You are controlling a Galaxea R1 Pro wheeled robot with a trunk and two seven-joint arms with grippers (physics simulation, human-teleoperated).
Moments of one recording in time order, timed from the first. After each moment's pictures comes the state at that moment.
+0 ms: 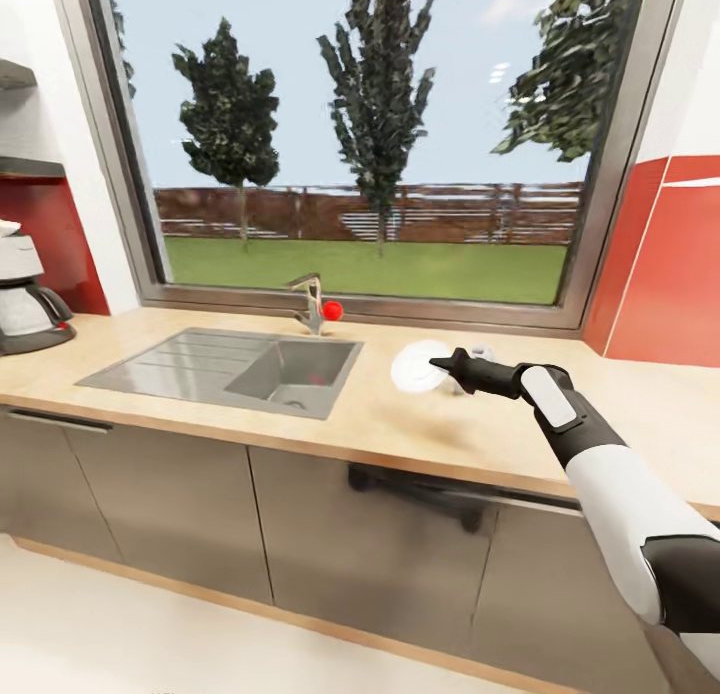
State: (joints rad) left arm -0.09 0.35 -0.04 -0.02 0.64 0.27 -1.14; right arm -1.09 -0.15 0.11 -0.68 -0.96 0.78 0.27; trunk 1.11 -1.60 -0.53
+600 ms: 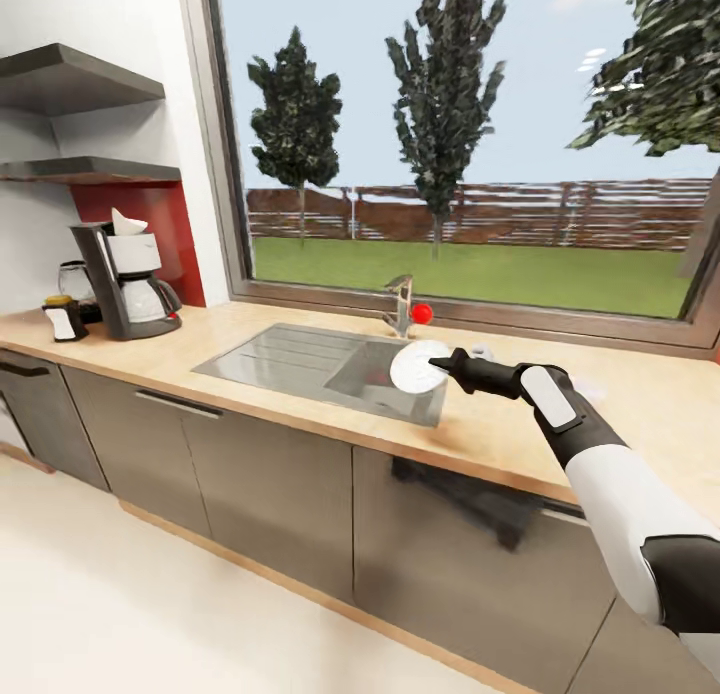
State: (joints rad) left arm -0.09 0.35 -0.04 -0.02 0.64 0.27 -1.15; right arm -1.09 -0.15 0.11 -0.68 -0.96 0.78 0.27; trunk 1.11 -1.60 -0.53
